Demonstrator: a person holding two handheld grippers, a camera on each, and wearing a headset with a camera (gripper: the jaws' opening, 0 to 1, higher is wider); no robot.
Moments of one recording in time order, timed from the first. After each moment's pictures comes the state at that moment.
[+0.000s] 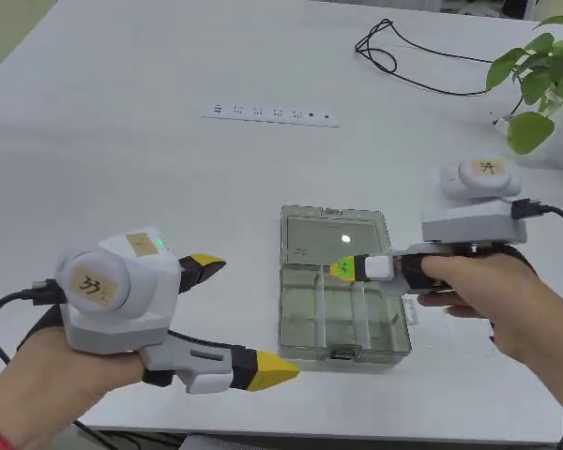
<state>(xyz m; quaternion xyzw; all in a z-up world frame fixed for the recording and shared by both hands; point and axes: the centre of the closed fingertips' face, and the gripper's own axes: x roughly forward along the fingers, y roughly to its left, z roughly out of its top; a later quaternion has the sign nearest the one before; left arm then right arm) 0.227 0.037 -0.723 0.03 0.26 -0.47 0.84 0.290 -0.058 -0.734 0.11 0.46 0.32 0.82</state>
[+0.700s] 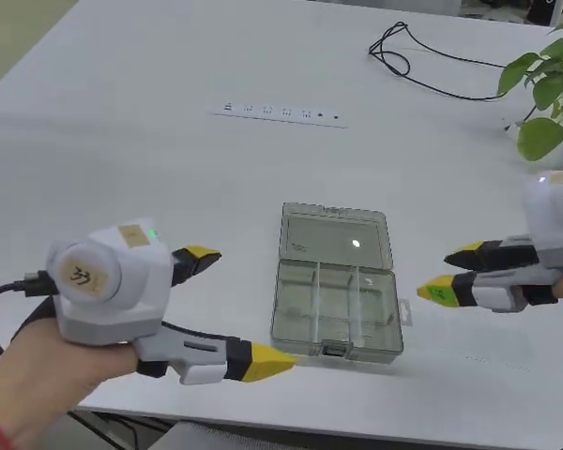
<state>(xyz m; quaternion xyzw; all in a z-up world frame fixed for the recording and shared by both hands) 0.225 0.035 -0.719 0.03 0.25 -0.45 0.85 0.271 -0.146 -0.734 -0.16 0.39 0.46 0.78</state>
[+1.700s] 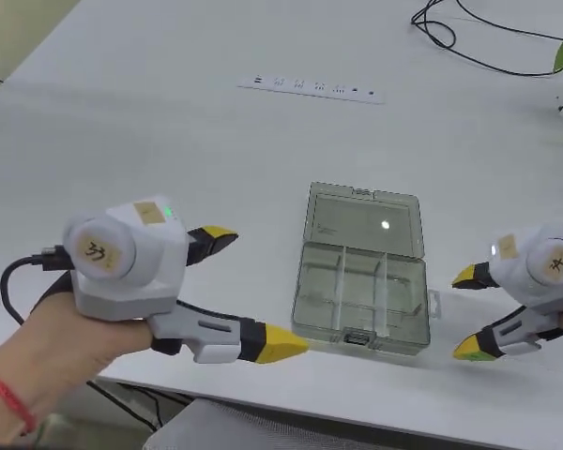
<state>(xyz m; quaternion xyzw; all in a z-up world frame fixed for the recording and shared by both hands) 0.229 0.038 -0.724 0.02 0.27 -0.44 0.86 0.265 -0.171 -0.845 -0.38 0.40 0.58 0.60</state>
